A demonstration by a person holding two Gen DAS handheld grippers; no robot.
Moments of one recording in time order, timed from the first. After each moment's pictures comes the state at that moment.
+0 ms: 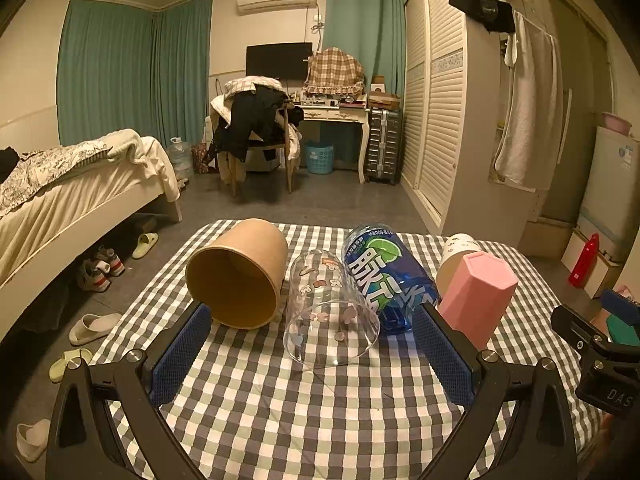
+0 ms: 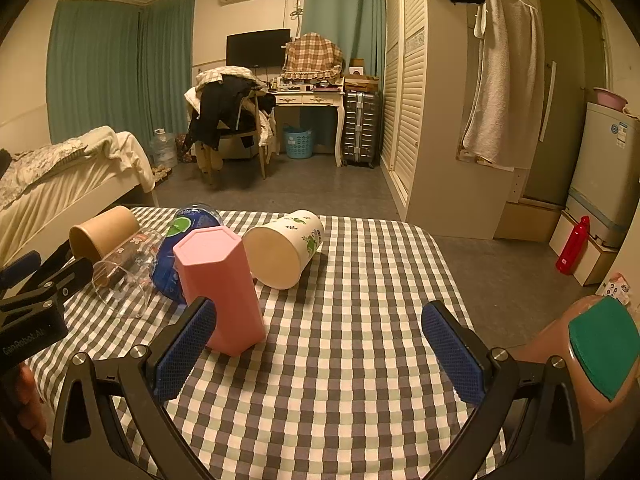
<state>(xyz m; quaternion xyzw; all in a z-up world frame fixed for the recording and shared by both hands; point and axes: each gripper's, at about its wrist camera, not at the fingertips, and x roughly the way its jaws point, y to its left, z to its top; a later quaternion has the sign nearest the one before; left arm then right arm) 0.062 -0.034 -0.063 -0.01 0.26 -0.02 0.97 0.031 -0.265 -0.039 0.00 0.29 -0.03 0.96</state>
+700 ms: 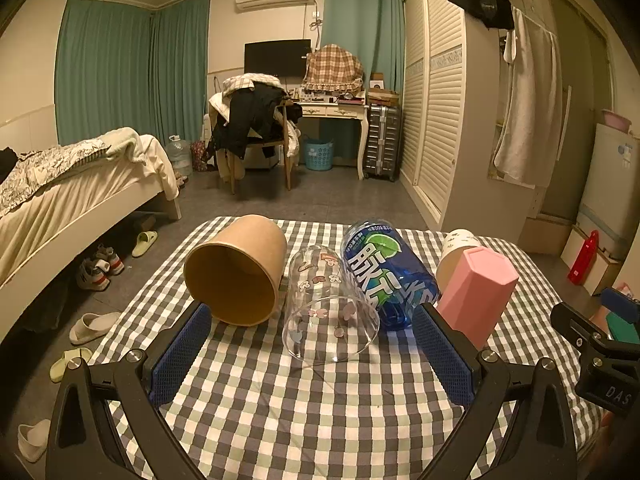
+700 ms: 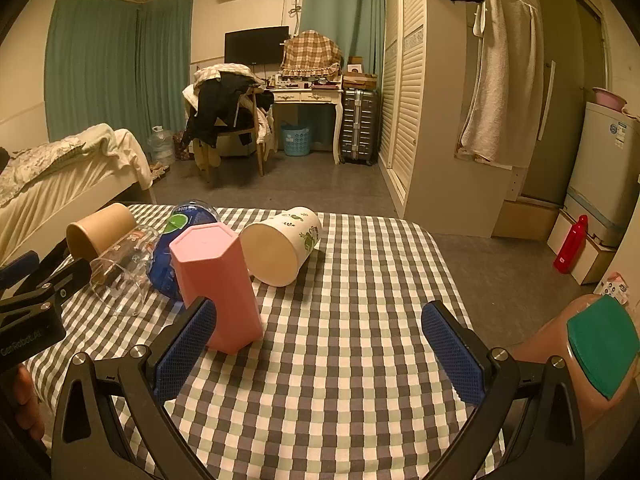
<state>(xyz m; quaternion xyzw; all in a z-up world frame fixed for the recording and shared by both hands) 0.061 -0.034 -0.062 -0.01 0.26 -0.02 0.97 0.032 -0.265 -0.041 0.00 0.29 -0.04 0.96</state>
